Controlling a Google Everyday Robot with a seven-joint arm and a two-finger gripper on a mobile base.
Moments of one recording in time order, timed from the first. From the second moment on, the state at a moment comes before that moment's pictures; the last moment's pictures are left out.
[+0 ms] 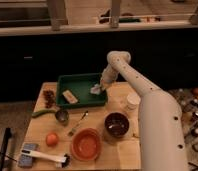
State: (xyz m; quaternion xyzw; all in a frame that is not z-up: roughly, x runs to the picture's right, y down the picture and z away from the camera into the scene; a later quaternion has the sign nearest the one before) arm 0.048 -0.007 0.938 -0.27 -0.21 -0.15 0.93
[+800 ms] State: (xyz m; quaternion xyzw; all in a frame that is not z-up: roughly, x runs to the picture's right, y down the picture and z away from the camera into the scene) arm 0.013 -0.006 0.949 -0.29 -0.27 -0.18 0.90
